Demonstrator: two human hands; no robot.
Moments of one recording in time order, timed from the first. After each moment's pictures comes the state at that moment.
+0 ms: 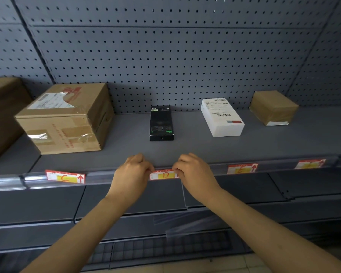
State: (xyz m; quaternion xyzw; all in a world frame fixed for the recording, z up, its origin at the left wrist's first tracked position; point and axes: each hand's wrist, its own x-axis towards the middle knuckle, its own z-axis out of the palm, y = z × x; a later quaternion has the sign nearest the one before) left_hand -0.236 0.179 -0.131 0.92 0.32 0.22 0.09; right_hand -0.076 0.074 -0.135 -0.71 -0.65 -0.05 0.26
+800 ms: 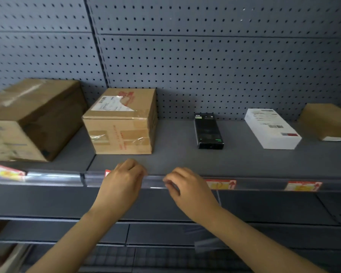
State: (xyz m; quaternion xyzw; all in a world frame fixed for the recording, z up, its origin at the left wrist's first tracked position) left_hand -0.370 0.240 -0.112 0.90 0.34 0.25 0.06; right_hand -0.202 0.143 -0.135 -0.65 -0.69 -0.03 0.32
